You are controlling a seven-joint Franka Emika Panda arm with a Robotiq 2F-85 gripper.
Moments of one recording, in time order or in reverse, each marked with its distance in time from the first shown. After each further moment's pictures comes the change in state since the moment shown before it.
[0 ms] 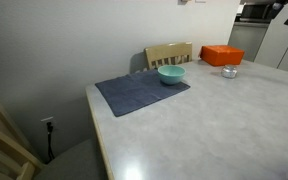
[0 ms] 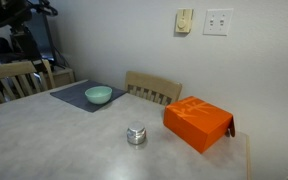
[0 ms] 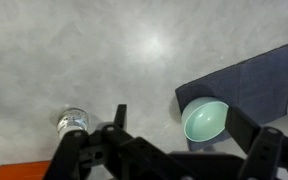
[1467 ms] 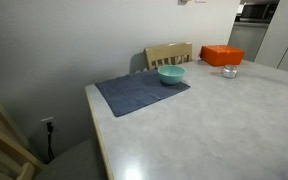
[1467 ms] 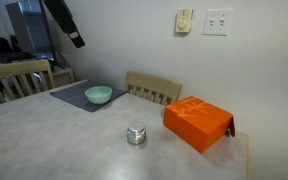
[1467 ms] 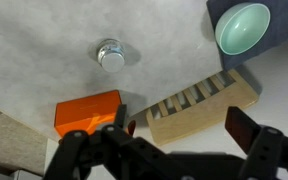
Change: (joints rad) arm -0.122 0.036 -0.058 0.119 -0.068 0.143 0.089
